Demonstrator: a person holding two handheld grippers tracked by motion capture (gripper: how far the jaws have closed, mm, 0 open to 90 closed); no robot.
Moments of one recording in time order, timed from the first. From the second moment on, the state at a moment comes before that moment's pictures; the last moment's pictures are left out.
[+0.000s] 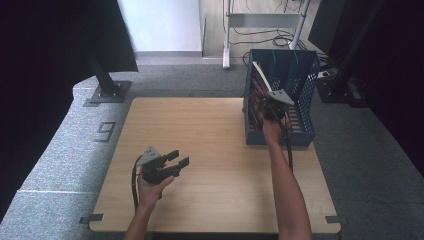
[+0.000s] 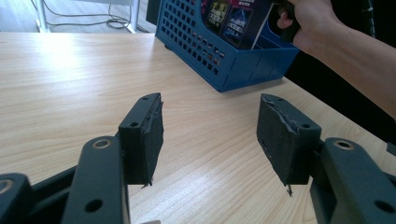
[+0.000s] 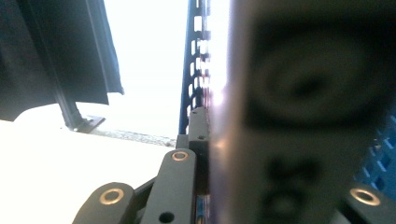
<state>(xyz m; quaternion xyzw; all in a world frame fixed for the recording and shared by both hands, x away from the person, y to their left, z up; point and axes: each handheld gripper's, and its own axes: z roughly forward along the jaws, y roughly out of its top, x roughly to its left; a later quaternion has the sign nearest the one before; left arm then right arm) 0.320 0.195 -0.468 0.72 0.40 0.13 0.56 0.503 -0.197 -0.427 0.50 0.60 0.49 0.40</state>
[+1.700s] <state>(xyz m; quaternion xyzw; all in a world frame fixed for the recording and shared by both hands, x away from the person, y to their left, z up) 0.324 0.189 -0.472 0.72 0.40 0.13 0.55 0.501 -0.187 -0.440 0.45 0.63 0.49 0.39</state>
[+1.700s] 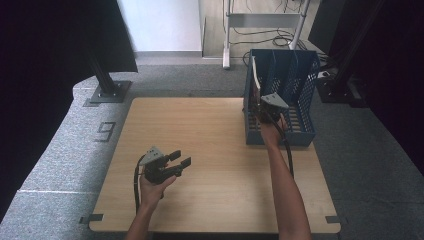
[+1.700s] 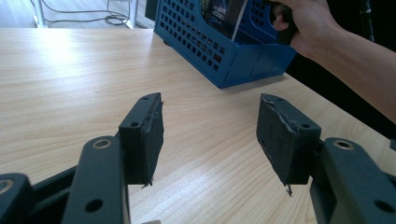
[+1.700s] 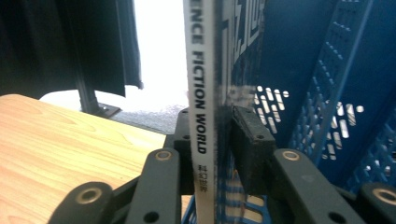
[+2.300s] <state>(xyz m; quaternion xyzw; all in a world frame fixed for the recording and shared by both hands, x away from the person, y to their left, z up) 0.326 0.192 -0.473 0.72 0.40 0.13 0.55 0.512 -0.181 -0.440 0.47 0.62 0.48 0.41</state>
